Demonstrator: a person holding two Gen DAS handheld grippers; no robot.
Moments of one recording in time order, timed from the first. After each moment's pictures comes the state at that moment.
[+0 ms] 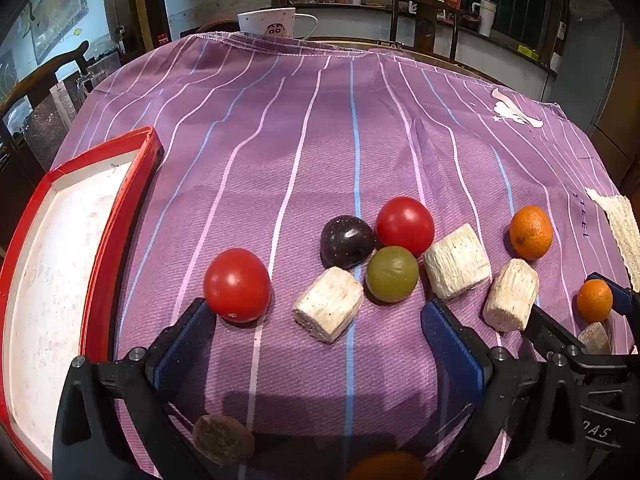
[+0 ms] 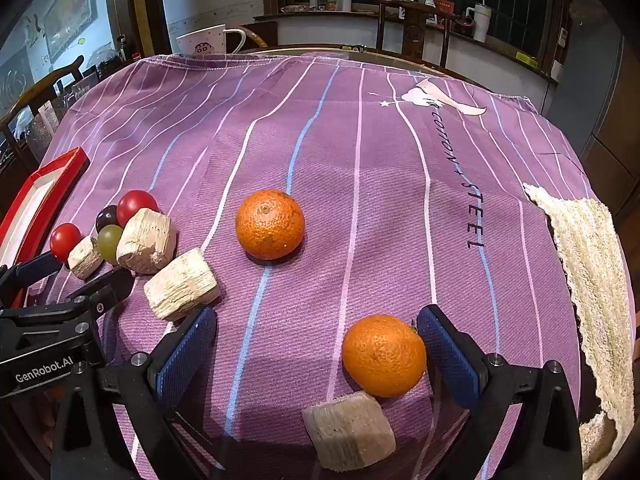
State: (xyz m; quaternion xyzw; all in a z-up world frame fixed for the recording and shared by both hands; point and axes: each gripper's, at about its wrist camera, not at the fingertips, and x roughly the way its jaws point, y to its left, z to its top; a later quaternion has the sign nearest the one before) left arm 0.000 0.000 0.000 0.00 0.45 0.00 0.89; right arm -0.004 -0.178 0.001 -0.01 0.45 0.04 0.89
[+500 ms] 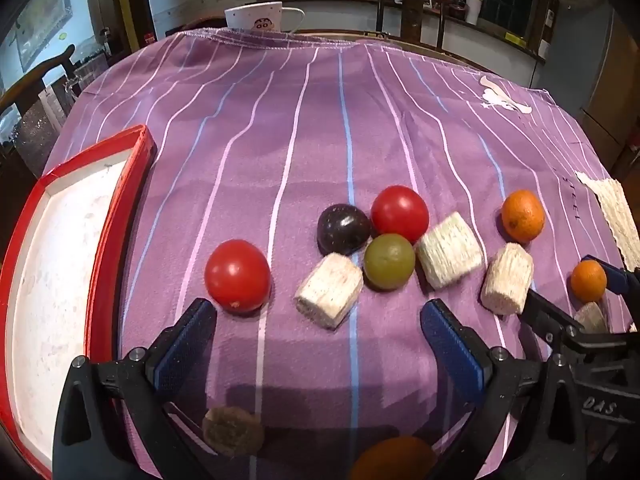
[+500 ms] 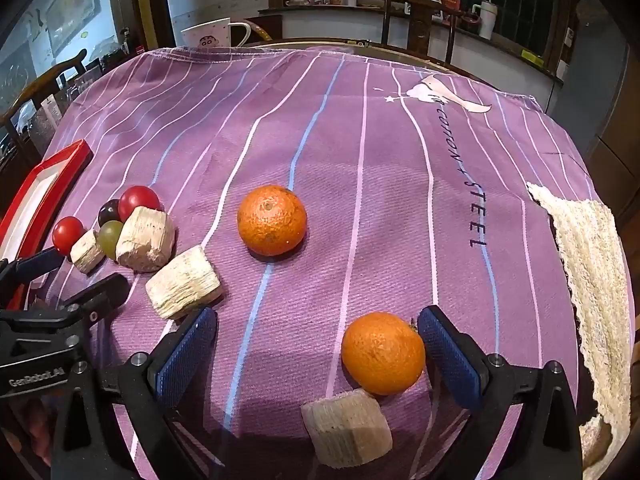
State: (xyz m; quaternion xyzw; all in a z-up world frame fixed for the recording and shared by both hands) left arm -0.002 0.006 0.002 0.00 0.47 -0.03 0.88; right arm -0.003 -0.179 0.001 -0.02 0.46 0.05 0.88
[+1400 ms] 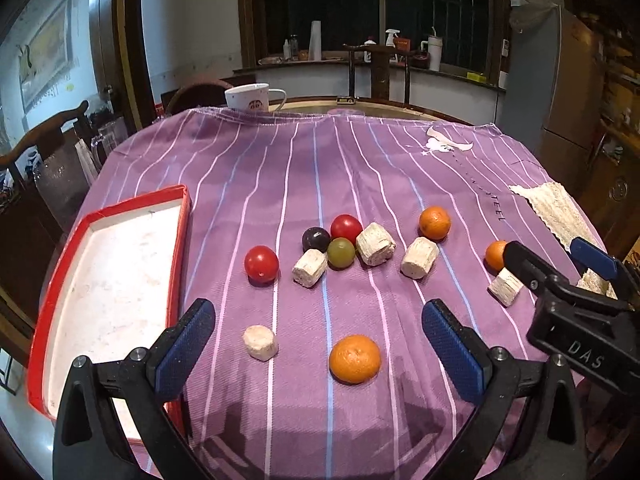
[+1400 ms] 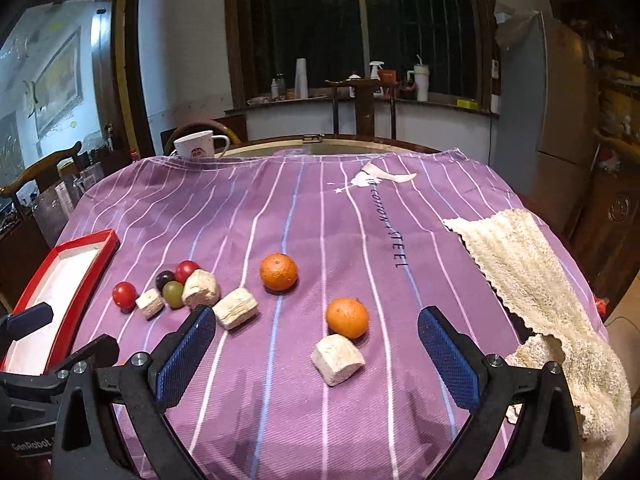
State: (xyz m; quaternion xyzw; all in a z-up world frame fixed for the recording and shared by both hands) left arm -0.105 0.004 0.064 0.03 0.35 -0.06 0.93; right arm -0.105 -0.174 0.061 0.03 0.30 -0.02 0.95
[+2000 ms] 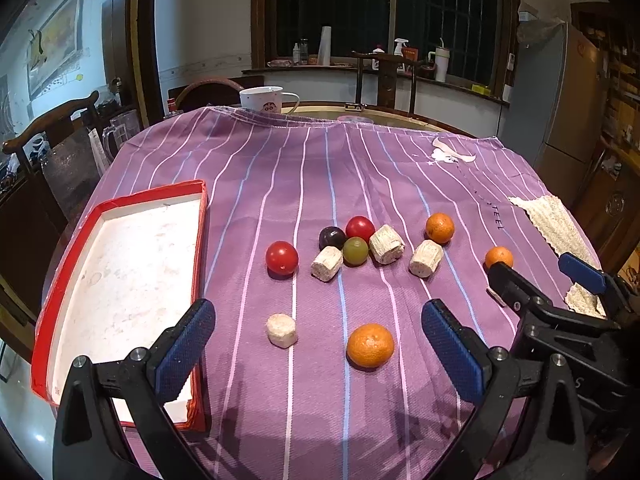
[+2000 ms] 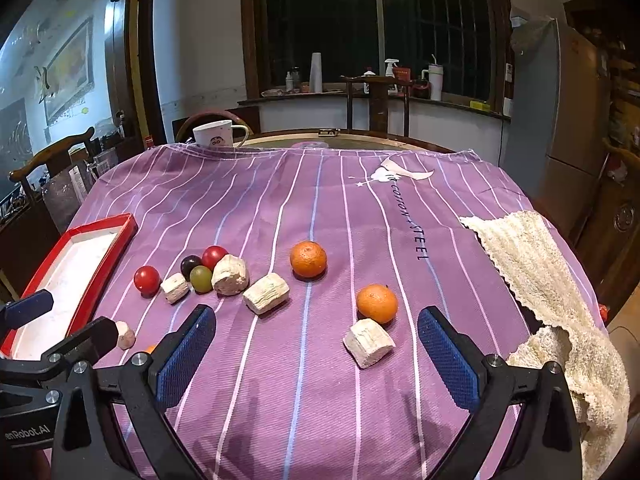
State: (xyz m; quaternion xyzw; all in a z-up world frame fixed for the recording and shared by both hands) left arm -0.117 0.026 0.071 0.01 0.35 -0.05 0.94; right arm -0.113 -0.153 0.061 0.02 0.31 -0.01 0.95
